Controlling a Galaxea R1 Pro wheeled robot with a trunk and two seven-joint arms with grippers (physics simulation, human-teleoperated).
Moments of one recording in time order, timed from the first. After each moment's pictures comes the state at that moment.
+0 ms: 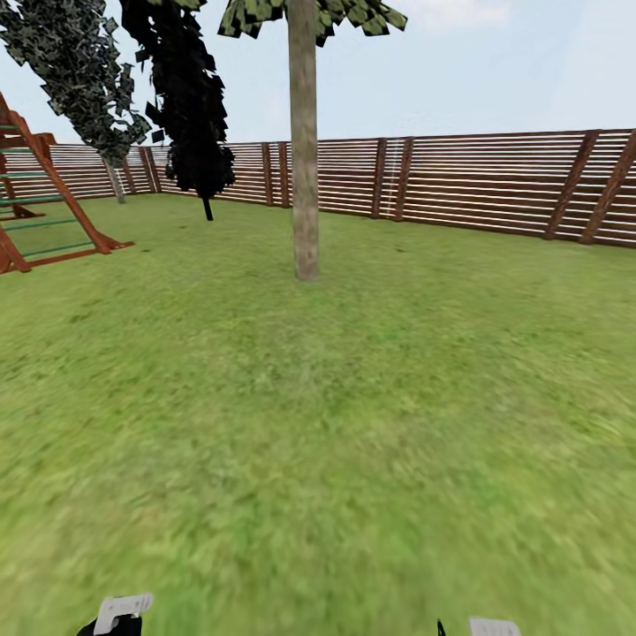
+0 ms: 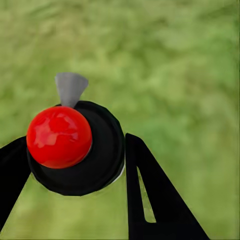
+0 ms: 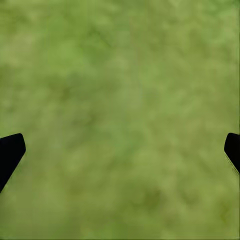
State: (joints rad) left arm -0.41 0.23 -0.15 -0.05 0.30 -0.44 -0.09; right arm -0.38 -0.05 -0.21 -0.03 0.17 -0.52 -0.10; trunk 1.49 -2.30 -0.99
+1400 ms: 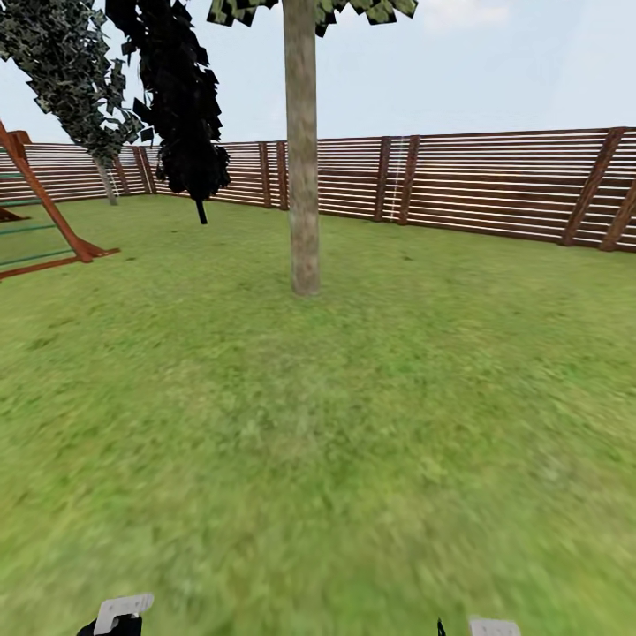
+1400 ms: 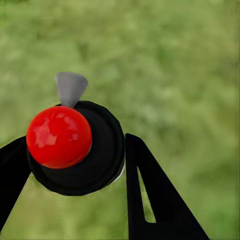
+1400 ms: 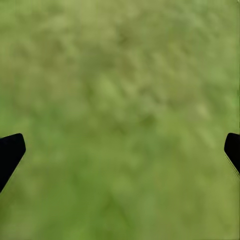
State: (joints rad) left arm -0.41 0.23 -0.15 -0.05 0.30 -0.44 -0.09; right arm -0.38 -0.05 -0.21 -0.03 0.17 -0.52 -0.10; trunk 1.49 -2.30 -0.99
